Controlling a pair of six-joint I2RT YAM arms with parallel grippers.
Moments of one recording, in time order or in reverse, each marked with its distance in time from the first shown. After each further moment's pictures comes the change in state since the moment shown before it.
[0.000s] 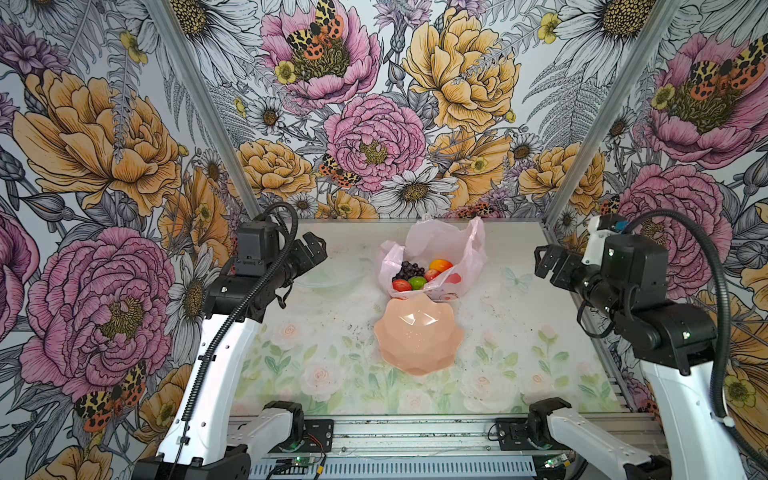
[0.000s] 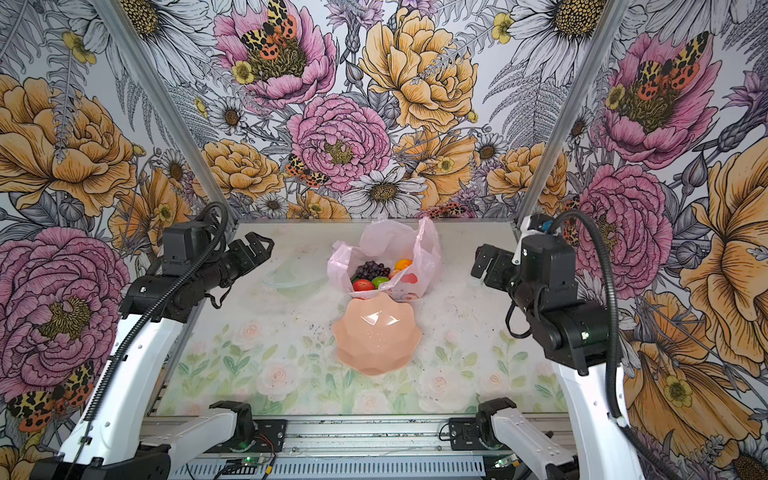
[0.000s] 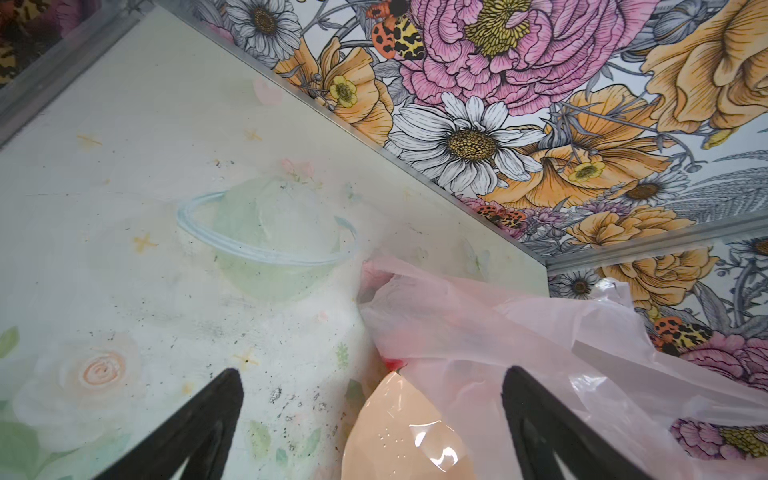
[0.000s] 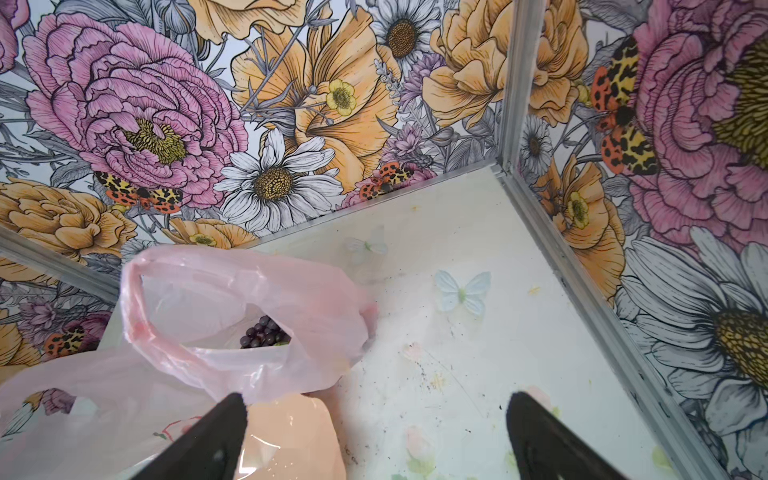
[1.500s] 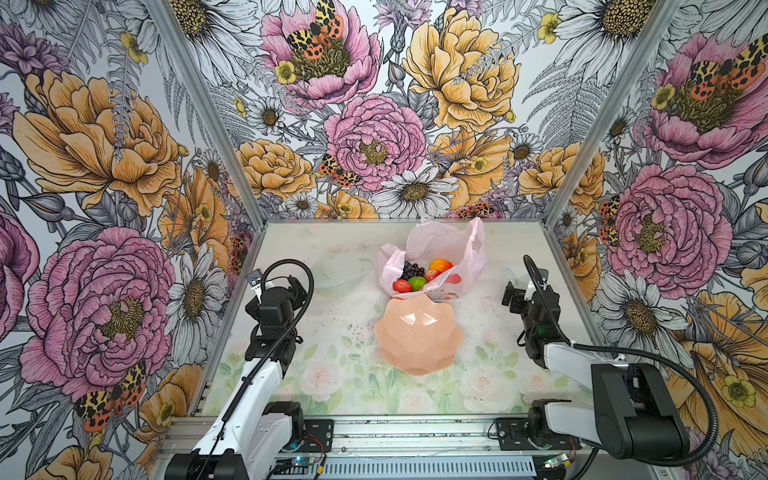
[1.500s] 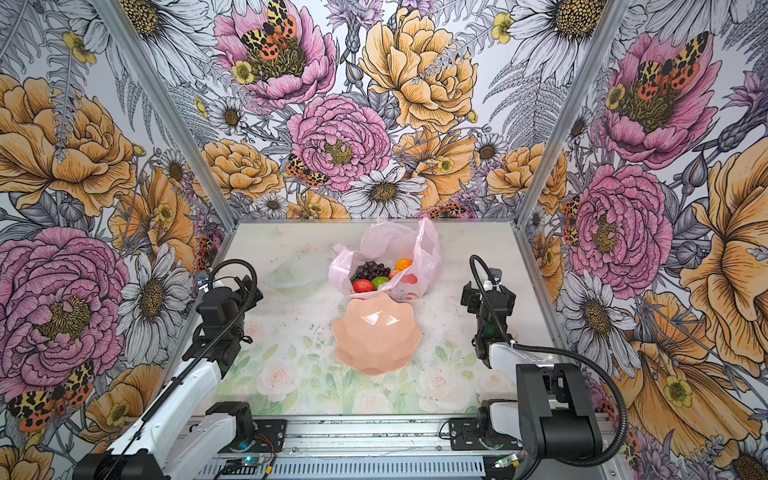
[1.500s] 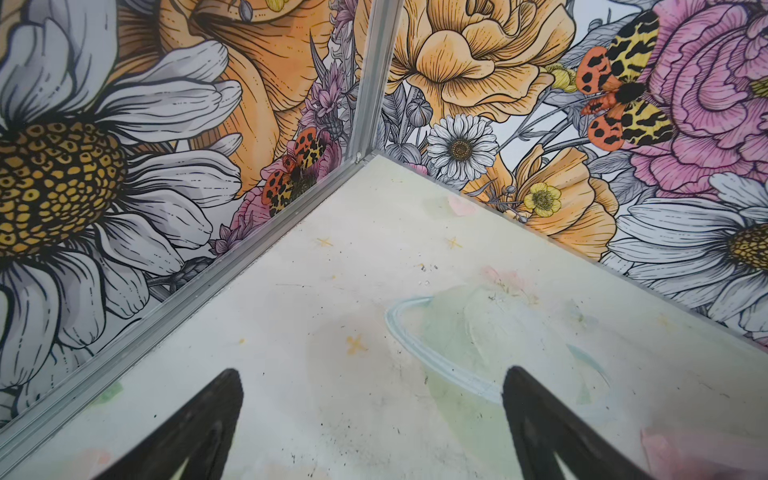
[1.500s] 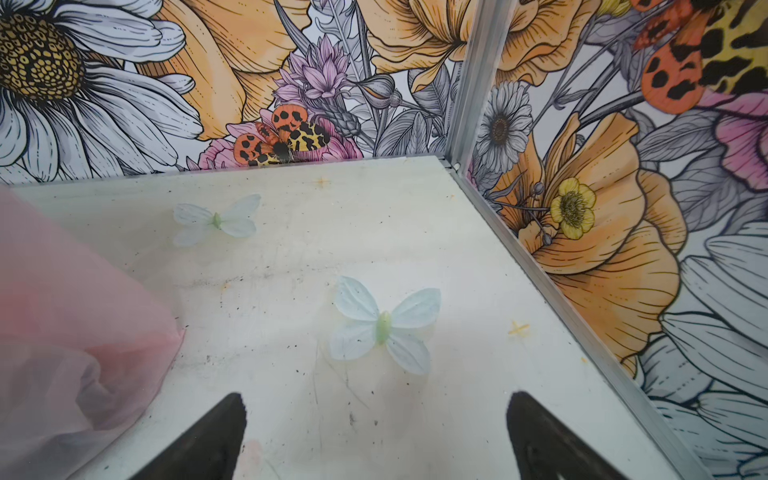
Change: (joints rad) left arm 0.100 -0.172 -0.913 0.987 -0.489 0.290; right arm -0.223 0.425 -1.121 1.665 -0.009 -0.363
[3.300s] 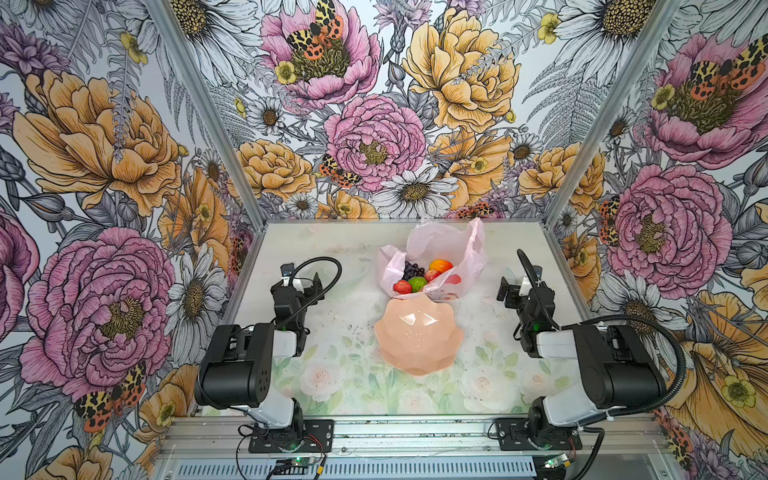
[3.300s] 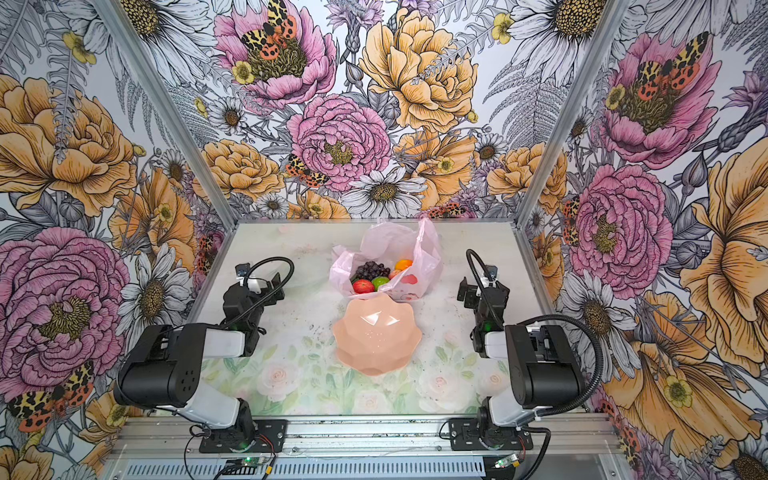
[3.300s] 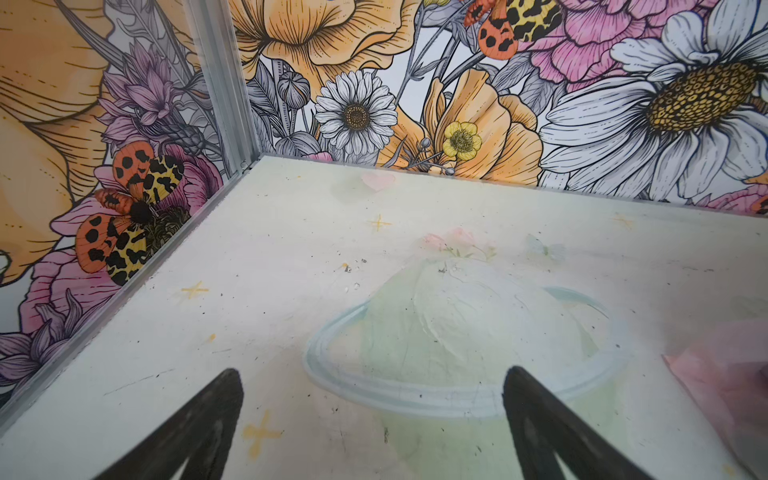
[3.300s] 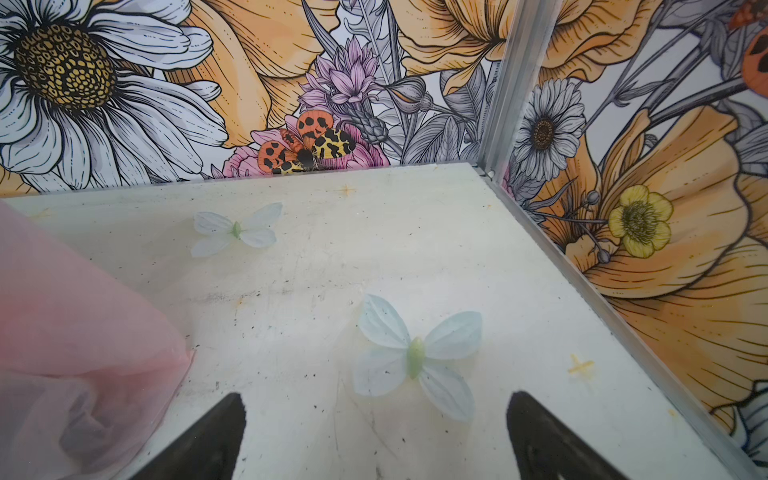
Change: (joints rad) left arm 0.045 0.647 -0.074 0.836 0.346 0.283; right arm -0.022 0.231 0.034 0.243 -0.087 0.001
